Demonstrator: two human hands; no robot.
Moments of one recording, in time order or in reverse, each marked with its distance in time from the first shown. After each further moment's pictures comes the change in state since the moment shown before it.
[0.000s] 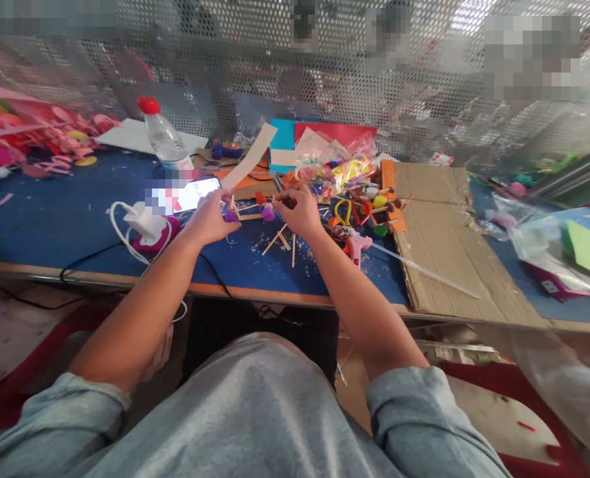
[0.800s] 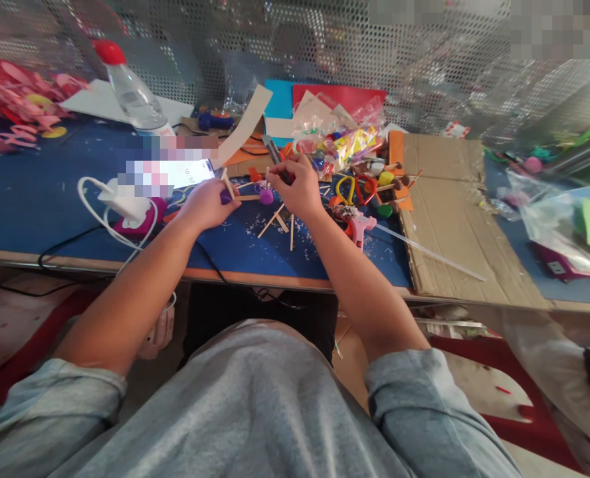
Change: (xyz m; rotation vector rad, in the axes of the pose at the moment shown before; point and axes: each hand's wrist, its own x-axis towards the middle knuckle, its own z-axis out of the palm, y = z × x) left_hand 0.006 0.002 0.017 0.008 -0.126 0.063; right_hand 0.000 0.003 0.000 -0.002 0.042 -0.069
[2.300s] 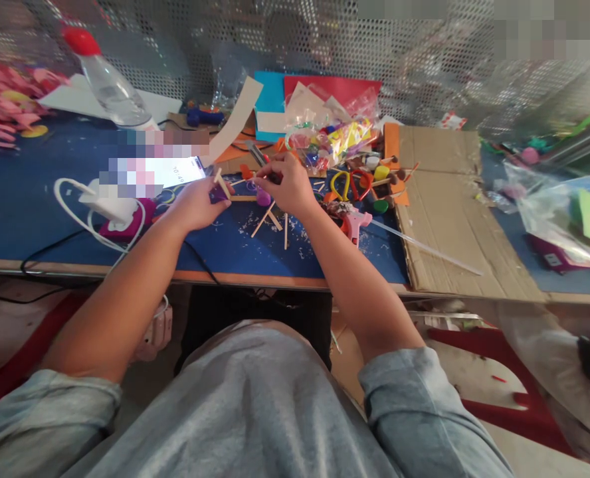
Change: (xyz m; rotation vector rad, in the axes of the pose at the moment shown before) left_hand -0.002 0.007 -0.009 -0.058 -0.052 -0.016; right_hand 0.004 0.006 0.000 -0.031 -0.126 -0.024
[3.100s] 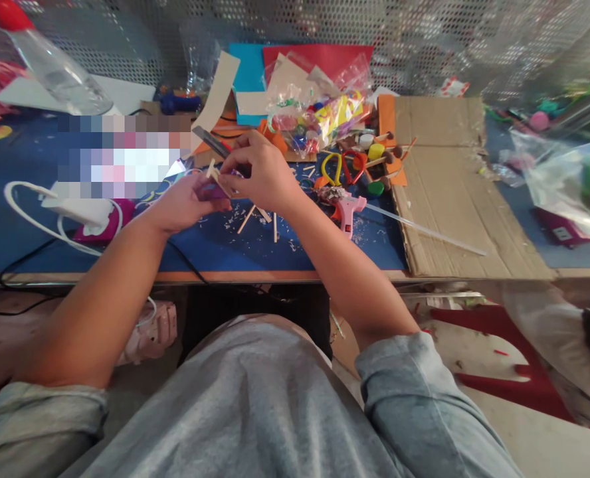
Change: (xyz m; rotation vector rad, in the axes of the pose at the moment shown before) left_hand -0.002 0.020 0.008 -0.611 -0.240 0.026; right_hand -0.005 -0.047 -0.012 0.038 -0.098 -0.120
